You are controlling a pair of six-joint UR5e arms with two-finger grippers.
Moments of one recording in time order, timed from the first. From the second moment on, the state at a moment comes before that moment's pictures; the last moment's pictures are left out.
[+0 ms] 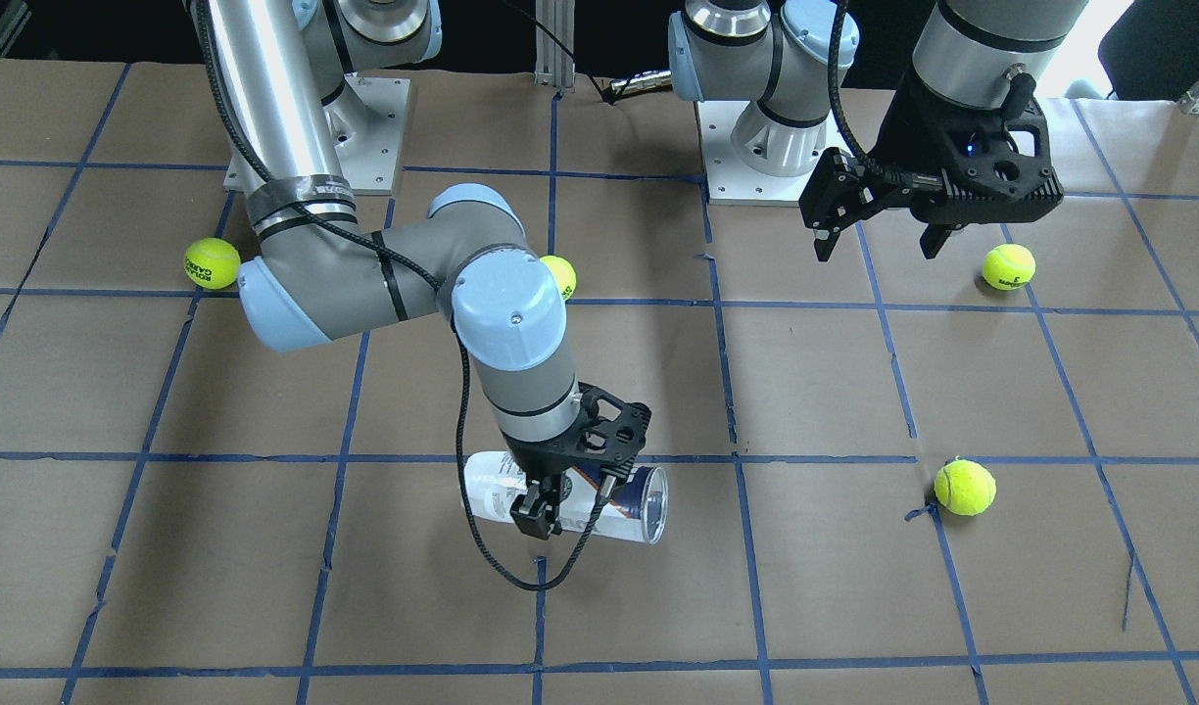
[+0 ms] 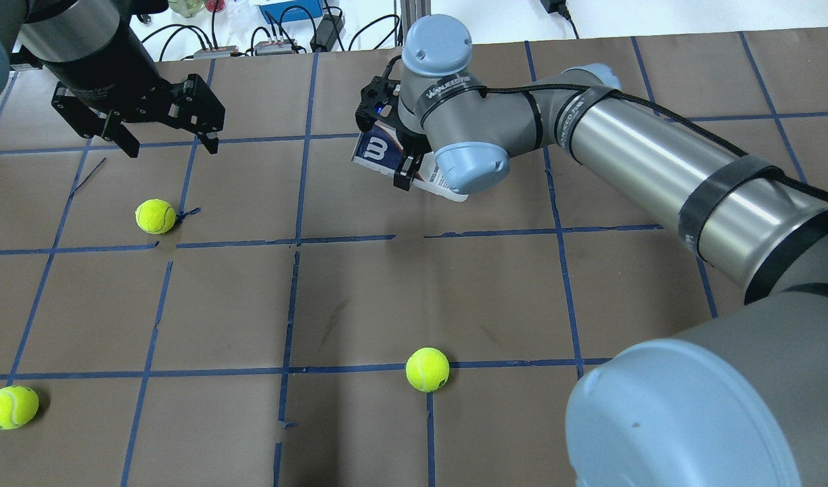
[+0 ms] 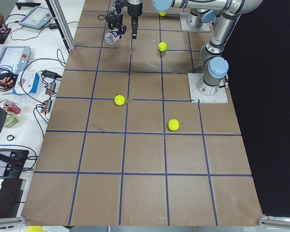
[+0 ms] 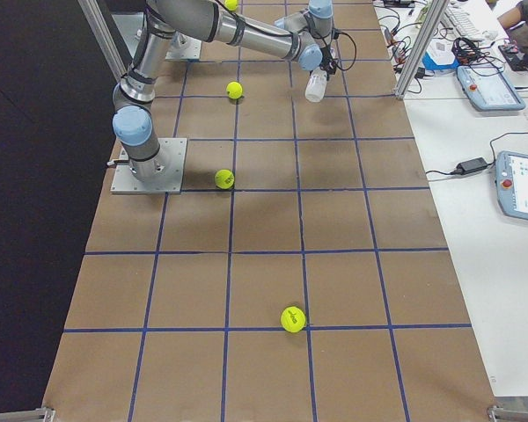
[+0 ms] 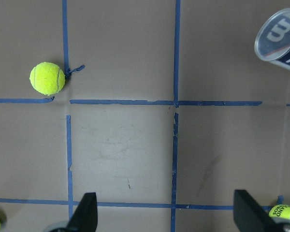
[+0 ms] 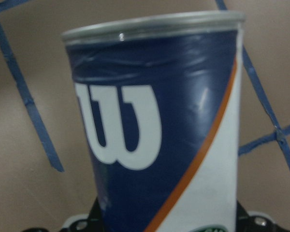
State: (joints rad) left arm -1.52 -1.57 -1.51 -1.59 1.61 0.02; right arm 1.94 -0.99 1.47 -2.25 -1.49 -0.86
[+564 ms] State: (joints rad) left arm -1.52 -1.57 -1.51 -1.60 1.61 0.03; right arm 2.02 -0.99 1.49 -2.27 -1.49 -1.03
